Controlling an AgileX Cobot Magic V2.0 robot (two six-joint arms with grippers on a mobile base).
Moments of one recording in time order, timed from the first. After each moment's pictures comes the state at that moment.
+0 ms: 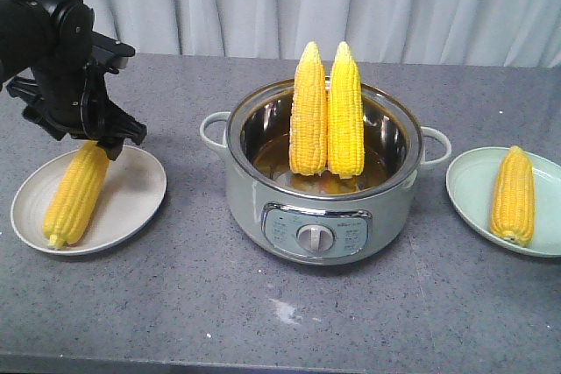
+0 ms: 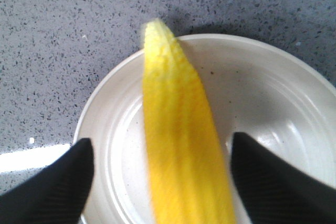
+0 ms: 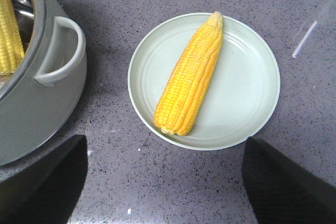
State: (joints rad) left arm -0.23 1.97 -1.79 0.26 1.25 -0.03; right arm -0.19 1.05 -1.15 0.19 1.05 -0.17
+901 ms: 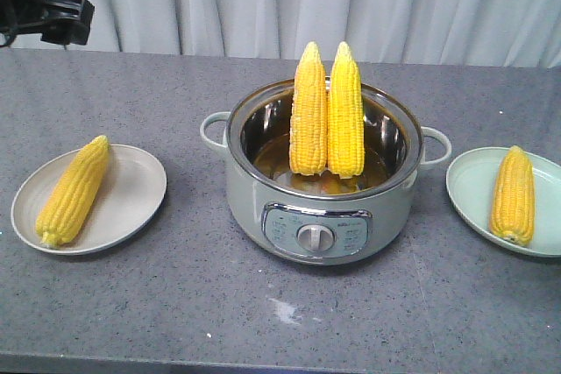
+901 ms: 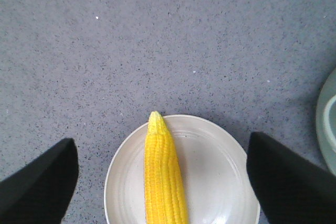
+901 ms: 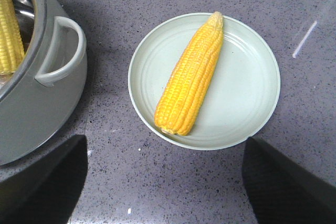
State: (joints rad) left arm -0.23 1.56 -1.79 0.16 1.14 -0.07; right arm -0.19 1.05 -1.15 0.19 1.05 -0.17
